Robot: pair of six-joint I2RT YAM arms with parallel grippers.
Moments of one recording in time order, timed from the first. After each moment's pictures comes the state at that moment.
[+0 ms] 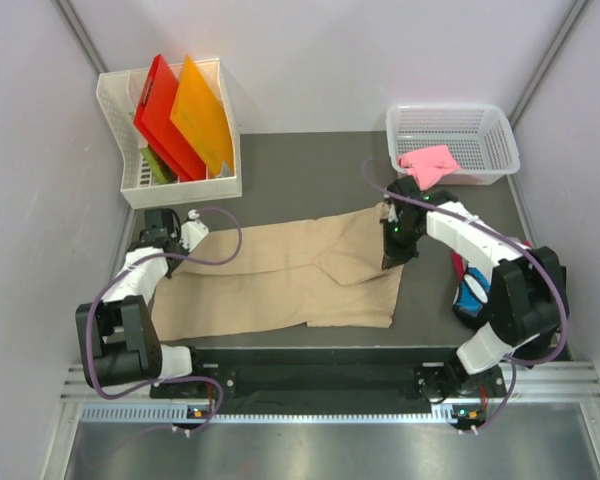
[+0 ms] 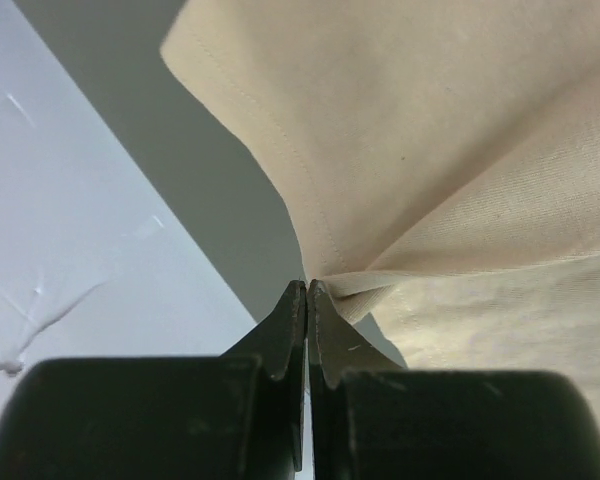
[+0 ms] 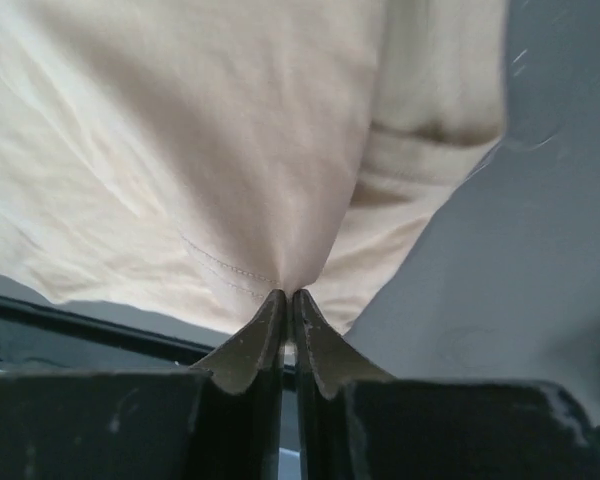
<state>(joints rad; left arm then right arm) 0.16 1.34 0.77 -0.45 -0.20 0.88 0.38 1.58 1.20 -0.89 -0.15 0.40</state>
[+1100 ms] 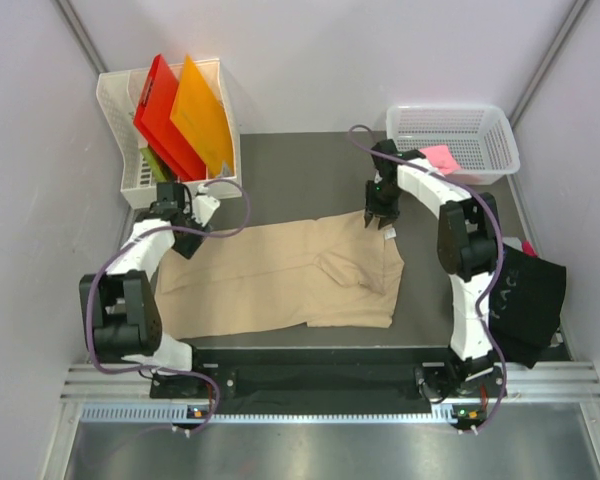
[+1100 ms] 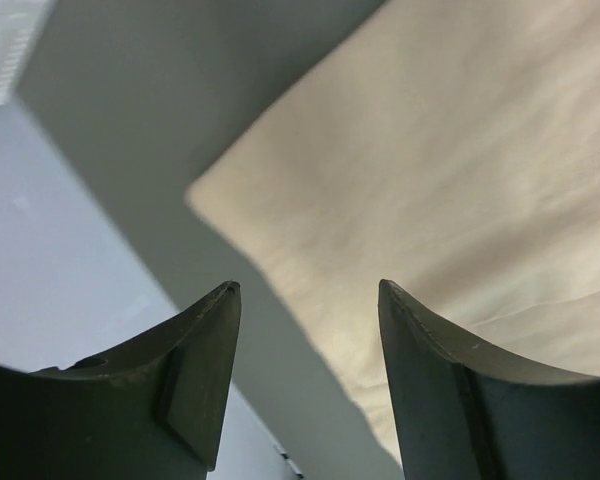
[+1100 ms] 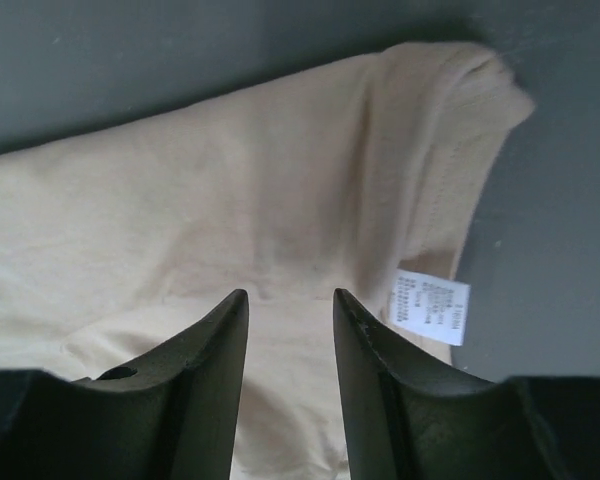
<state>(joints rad) 0.09 1.46 1.00 -0.55 -0.07 0.70 0.34 2.15 1.76 -0.94 -0.08 0.41</state>
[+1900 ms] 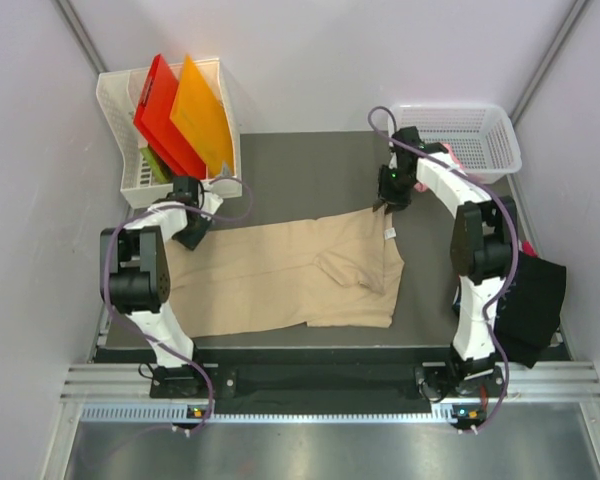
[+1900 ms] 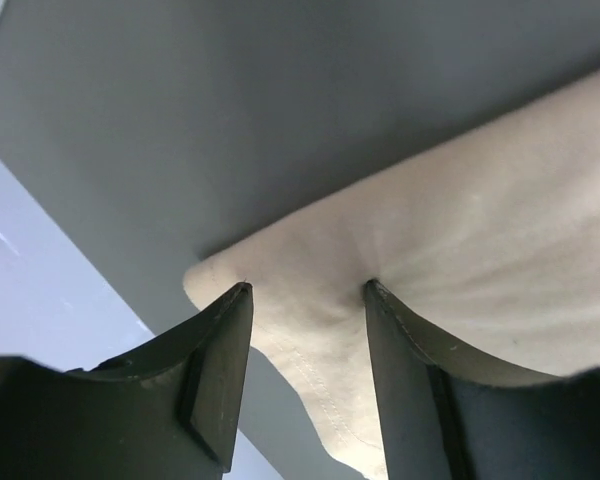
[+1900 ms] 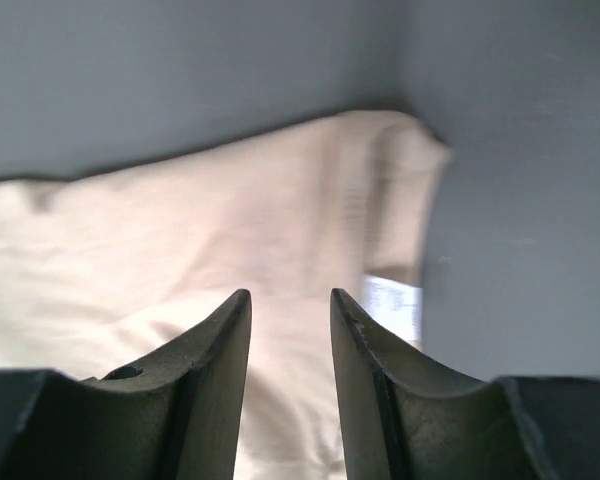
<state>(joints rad) 0.05 1.80 1.13 -0.47 -0.22 0.63 0.24 2.09 1.74 -0.87 -0.15 0.38</state>
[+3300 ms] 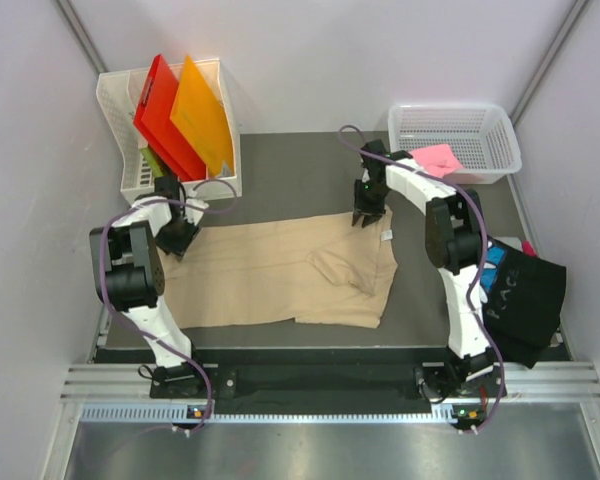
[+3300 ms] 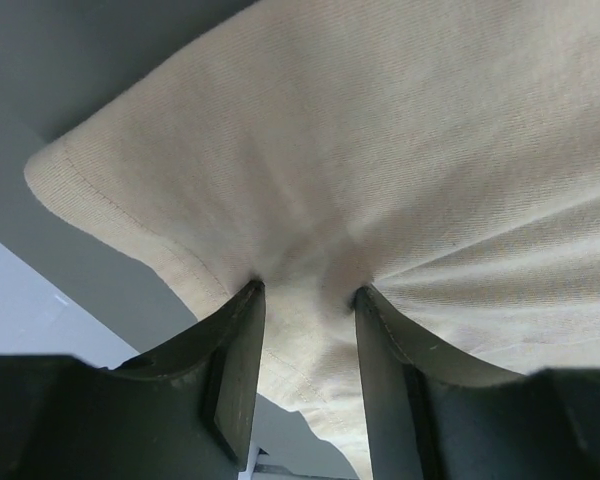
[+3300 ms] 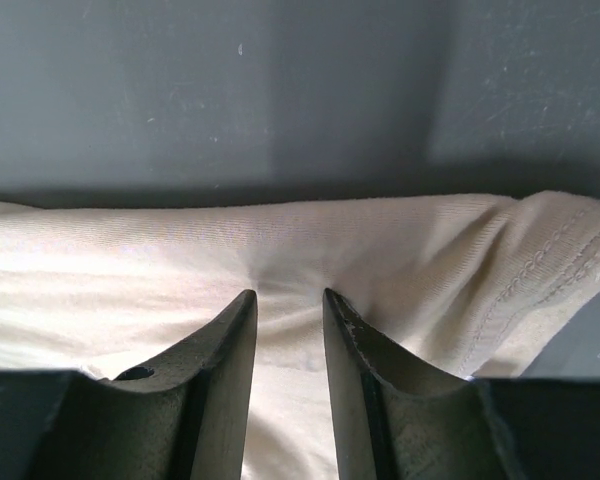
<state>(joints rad) 0.17 1.85 1.21 -0.69 -0.11 0.62 0.35 2.28 1.87 -0.89 -0.16 0.43</state>
